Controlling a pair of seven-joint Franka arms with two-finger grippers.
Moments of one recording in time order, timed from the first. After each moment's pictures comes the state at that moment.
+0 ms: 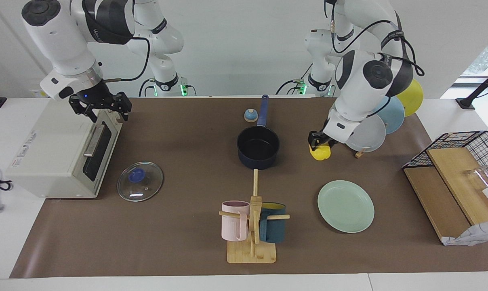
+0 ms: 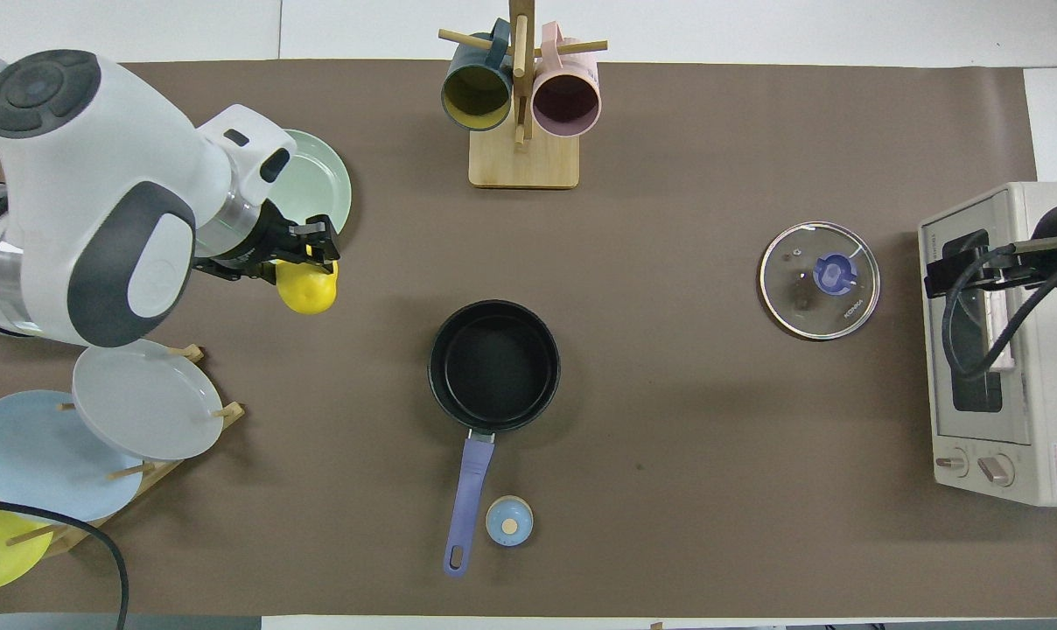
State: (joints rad) left arm -0.29 0.20 0.00 -1.67 -0.10 1.79 -0.35; right arm 0.04 -0.03 -0.07 -1.72 -0.04 1.64 -0.09
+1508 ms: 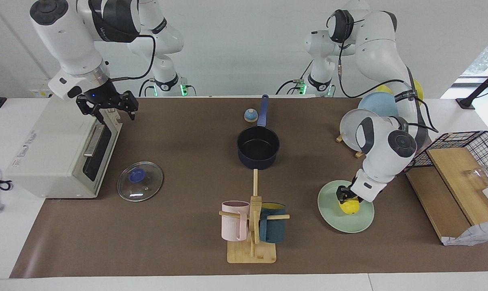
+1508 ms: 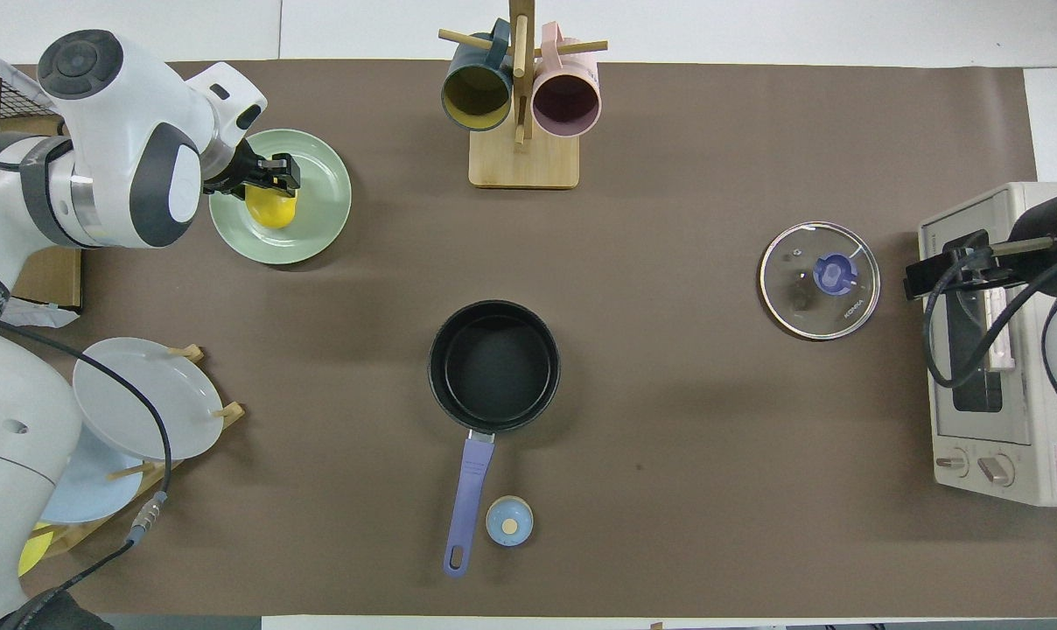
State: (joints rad) left arm -0.16 0.58 0.00 -1.46 -0.02 2.08 -0.12; right arm 0.06 -0.03 -0.06 -1.72 -0.02 1.64 -0.09
